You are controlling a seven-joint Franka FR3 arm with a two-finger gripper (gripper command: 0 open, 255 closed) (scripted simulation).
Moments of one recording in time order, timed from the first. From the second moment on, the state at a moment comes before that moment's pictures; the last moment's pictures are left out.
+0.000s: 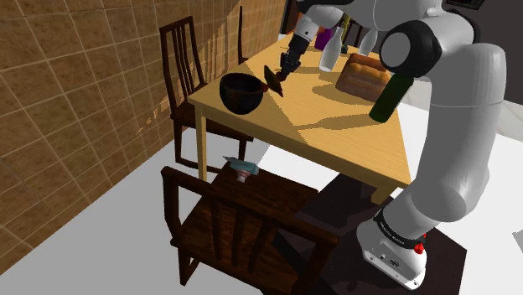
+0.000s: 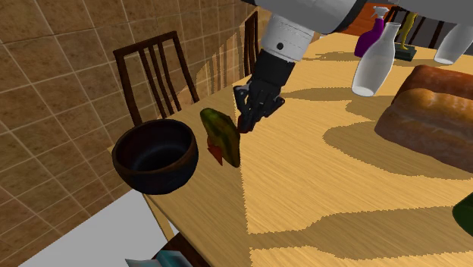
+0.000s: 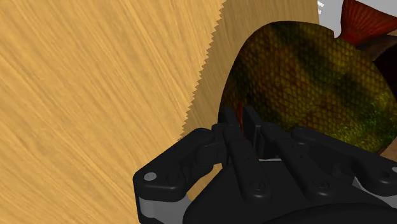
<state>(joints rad) -0.11 0.52 -0.32 -1.33 0.53 1.64 -0.46</state>
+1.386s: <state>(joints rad) -0.17 0.57 -0.31 -0.98 0.54 1.36 -0.35</state>
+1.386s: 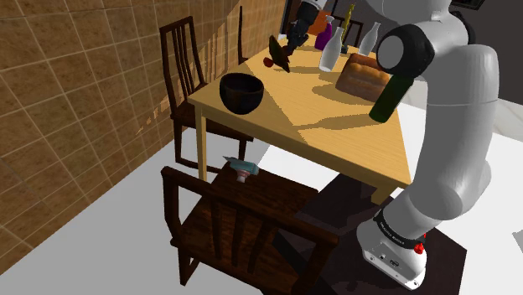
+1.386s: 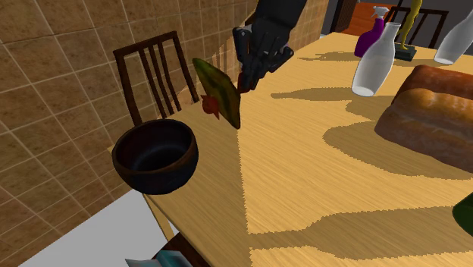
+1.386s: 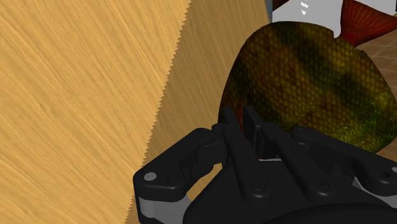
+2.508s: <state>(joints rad) -0.01 0.60 -0.26 -0.85 0.55 1.35 -0.11</state>
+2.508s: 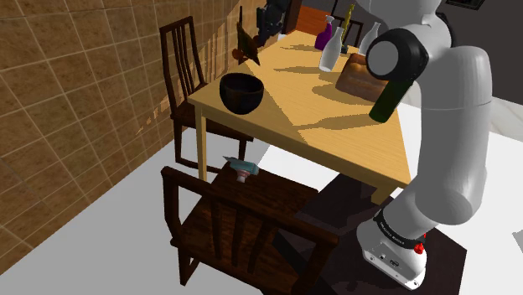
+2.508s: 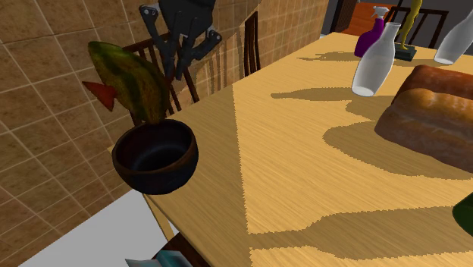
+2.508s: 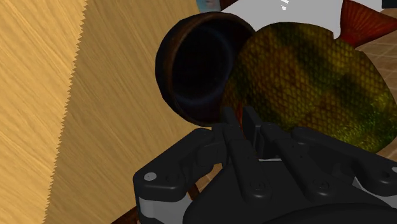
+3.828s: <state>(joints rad) 0.06 0.50 -0.27 -1.20 0.52 1.59 -0.20</state>
